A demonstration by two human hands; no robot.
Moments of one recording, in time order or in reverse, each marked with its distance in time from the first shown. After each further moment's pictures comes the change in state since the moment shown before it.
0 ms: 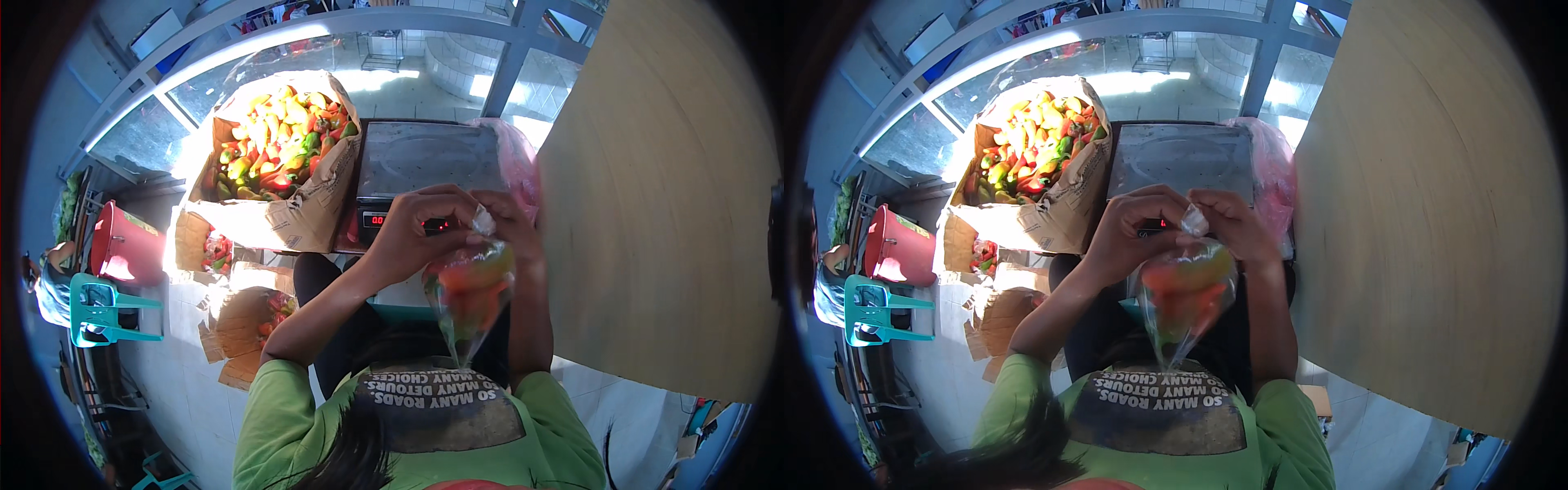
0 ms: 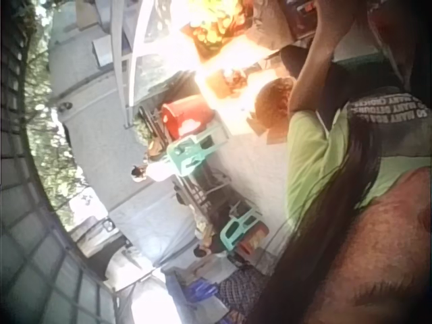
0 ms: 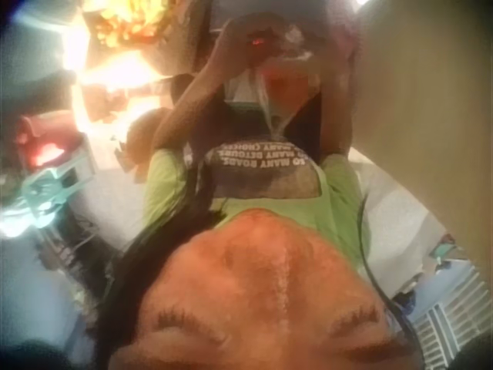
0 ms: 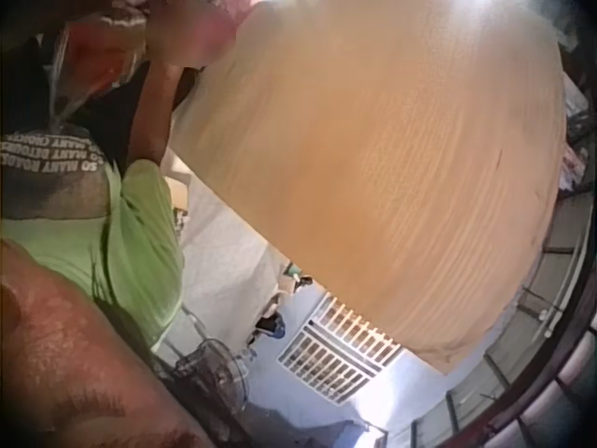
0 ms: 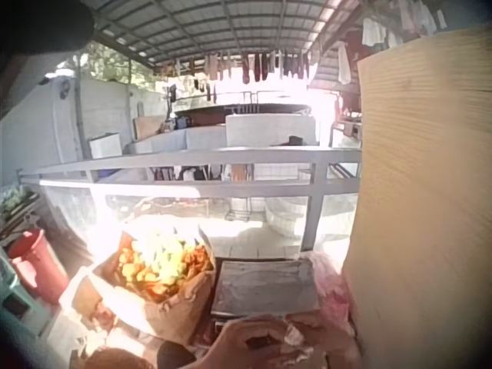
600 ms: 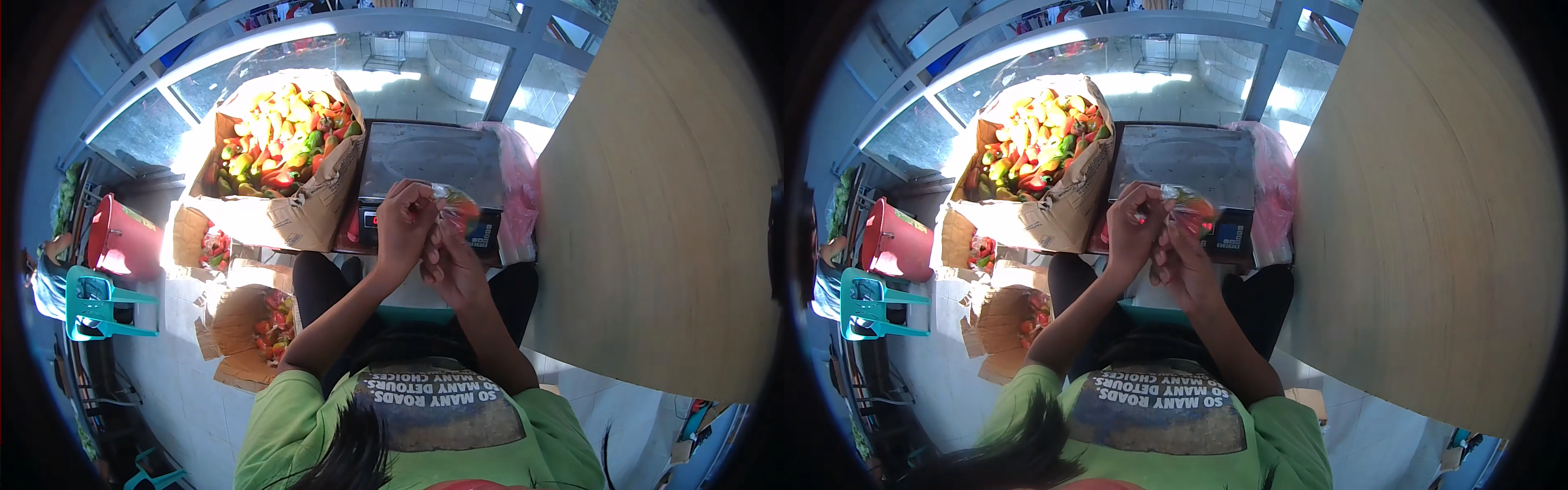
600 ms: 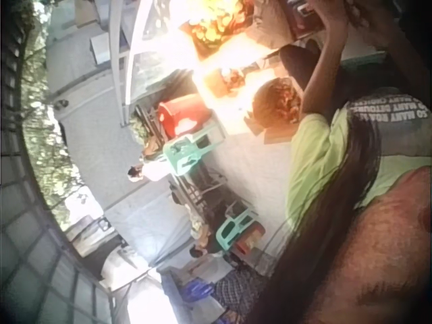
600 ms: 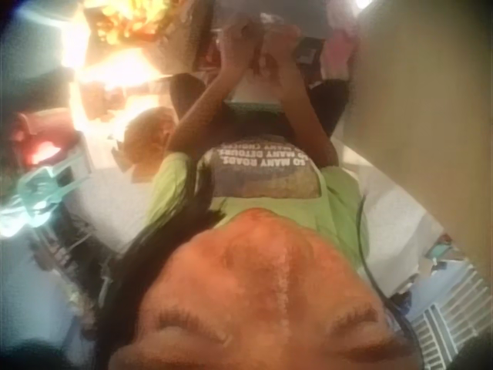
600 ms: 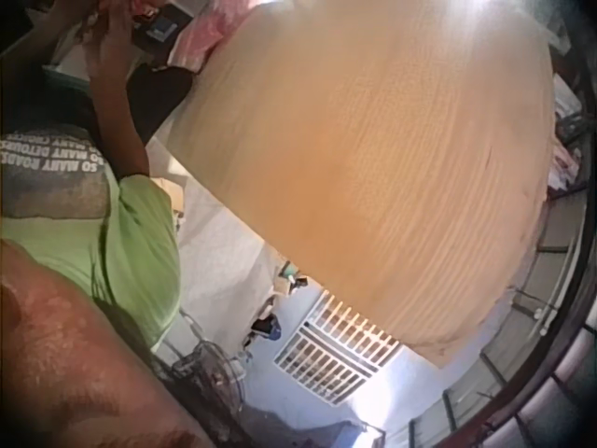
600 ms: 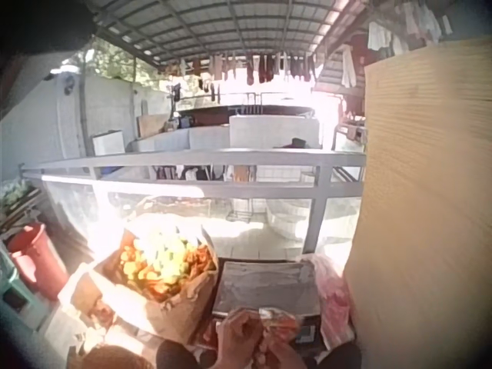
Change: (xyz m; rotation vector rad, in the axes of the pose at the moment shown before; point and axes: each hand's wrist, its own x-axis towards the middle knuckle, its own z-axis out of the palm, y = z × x) left_hand -0.020 -0.056 0.013 0.165 0.552 -0.243; right_hand -0.015 0.054 0.077 0.913 0.096 0.032
